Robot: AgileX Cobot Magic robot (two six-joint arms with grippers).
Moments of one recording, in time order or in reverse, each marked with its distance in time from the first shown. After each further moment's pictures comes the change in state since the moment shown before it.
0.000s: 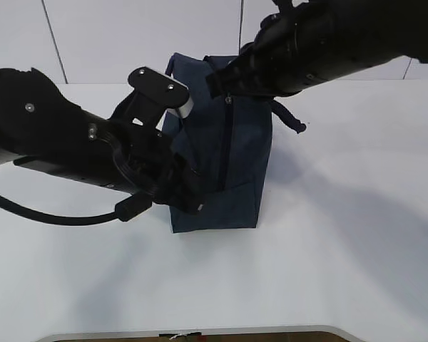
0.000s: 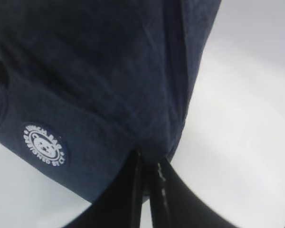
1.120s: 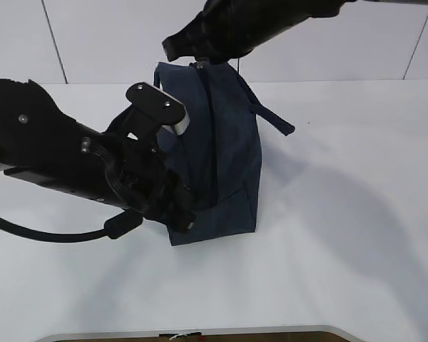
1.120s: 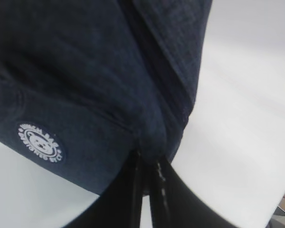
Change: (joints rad) left arm 0.002 -0.008 0.034 0.026 0.043 0.000; right arm 0.000 0.248 -0.345 -0.062 0.076 -0.019
